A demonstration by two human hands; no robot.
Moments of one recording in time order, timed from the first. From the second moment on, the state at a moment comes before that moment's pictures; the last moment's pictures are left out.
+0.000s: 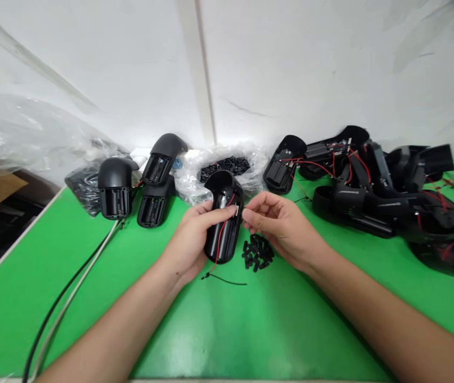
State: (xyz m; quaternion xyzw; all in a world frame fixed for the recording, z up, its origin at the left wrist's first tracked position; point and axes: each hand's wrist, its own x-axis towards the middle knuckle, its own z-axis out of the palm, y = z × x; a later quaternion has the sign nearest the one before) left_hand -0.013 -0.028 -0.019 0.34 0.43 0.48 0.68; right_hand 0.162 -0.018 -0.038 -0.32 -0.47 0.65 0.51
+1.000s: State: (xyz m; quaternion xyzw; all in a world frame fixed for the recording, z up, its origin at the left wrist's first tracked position) left_hand -0.022 -0.033 -0.021 0.61 0.39 0.36 0.59; right_hand 0.165 -0.021 -0.041 -0.25 -0.51 0.71 0.43
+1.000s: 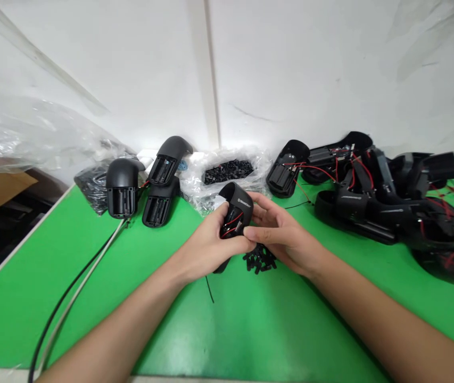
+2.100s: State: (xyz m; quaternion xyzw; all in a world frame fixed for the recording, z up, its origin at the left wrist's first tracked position) left_hand -0.008 -0.044 -0.018 0.54 0.37 0.39 0.64; right_hand 0.158 -0.031 -0.045 -0.26 -0.65 0.52 0.49
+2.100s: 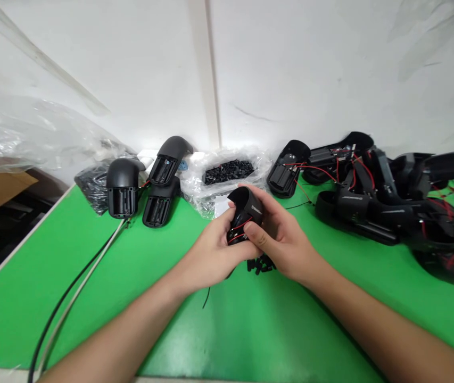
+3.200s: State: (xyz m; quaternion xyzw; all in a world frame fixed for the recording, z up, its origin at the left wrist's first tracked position) left_hand -0.034 -0.033 -0.025 0.83 0.50 0.19 0.15; right_hand 0.167 -0.020 -0.043 -0.37 -0.75 0.21 0.50
